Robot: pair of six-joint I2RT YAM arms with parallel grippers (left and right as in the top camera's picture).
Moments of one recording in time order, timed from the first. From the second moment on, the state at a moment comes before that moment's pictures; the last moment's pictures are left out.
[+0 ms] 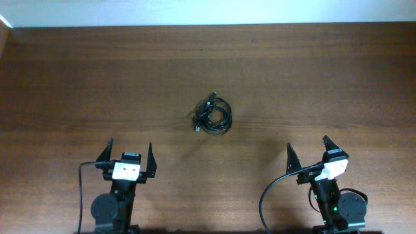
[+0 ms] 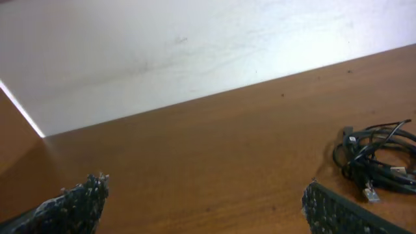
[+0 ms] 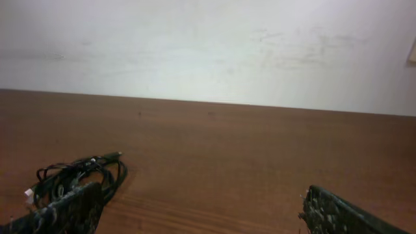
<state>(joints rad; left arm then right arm) 0.09 0.01 0.01 -0.05 0.12 0.27 0.07 0.01 0.01 -0.02 -0.13 0.03</state>
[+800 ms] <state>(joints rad) 0.09 0.72 0.58 -0.08 0.27 0.27 0.07 0.05 0.37 -0.33 -0.24 0.03</state>
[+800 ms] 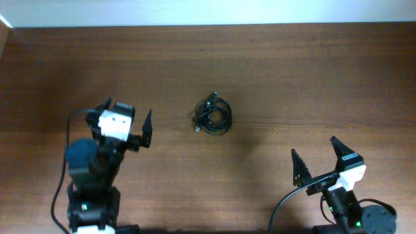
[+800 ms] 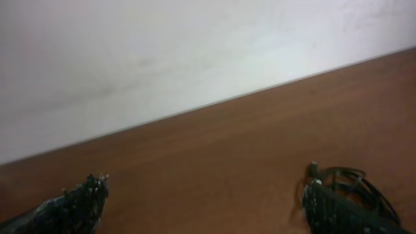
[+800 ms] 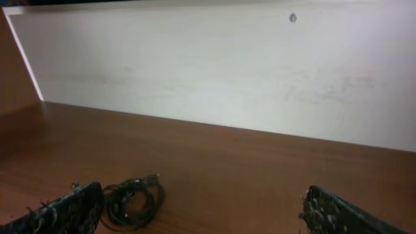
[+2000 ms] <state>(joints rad) -0.31 1.91 1.66 -0.82 0.26 0.14 -0.08 1.34 1.28 -0.86 -0.55 0.16</state>
